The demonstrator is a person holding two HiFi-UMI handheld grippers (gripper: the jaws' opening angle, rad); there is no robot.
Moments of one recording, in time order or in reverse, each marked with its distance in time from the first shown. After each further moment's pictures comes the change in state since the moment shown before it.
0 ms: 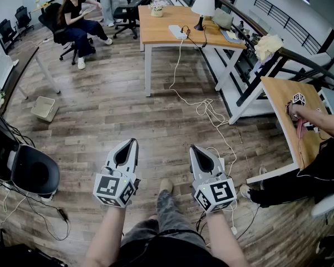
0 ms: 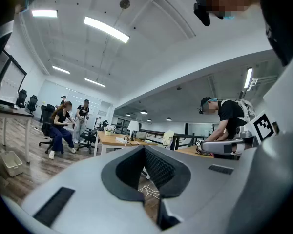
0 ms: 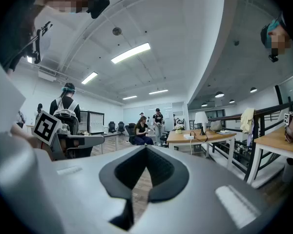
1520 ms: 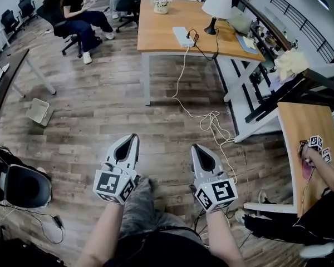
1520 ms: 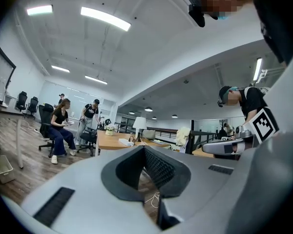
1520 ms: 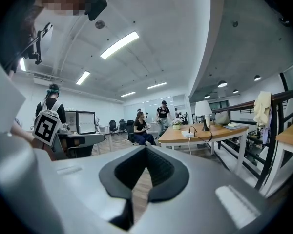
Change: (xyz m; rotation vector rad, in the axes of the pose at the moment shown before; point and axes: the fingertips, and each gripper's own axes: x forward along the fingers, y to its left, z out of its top) left arm 0.254 0.070 0.000 0.032 0.020 0.047; right arm 0.203 -0.181 -0.007 0.053 0.045 0.049
